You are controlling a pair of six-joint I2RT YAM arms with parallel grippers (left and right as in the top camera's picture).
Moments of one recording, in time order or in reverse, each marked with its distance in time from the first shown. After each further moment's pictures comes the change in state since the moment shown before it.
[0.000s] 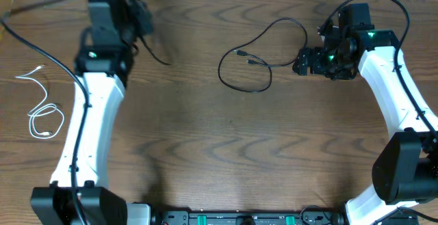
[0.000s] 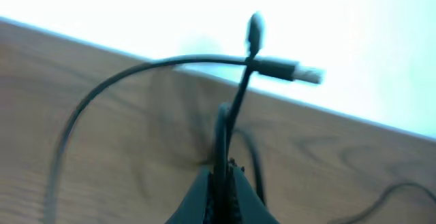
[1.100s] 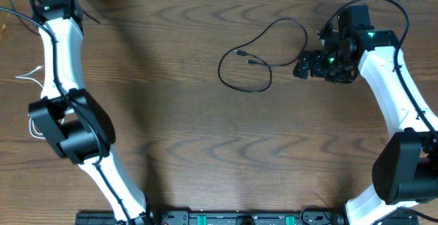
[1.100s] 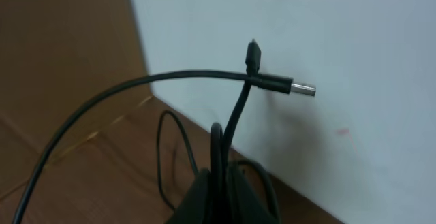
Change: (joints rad) left arm 0.306 0.615 0.568 0.212 -0.236 0.082; right arm 0.000 0.000 0.000 -0.051 0.000 0.000
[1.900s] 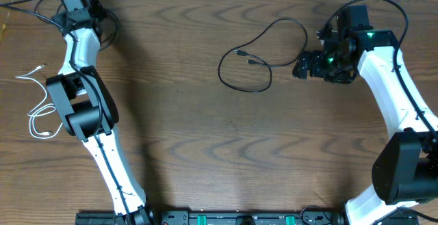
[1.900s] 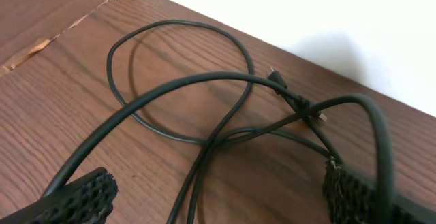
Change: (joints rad) left arm 0.005 0.301 0.001 0.047 -0.013 0.066; right arm 0.005 0.000 0.000 -0.002 0.000 0.012
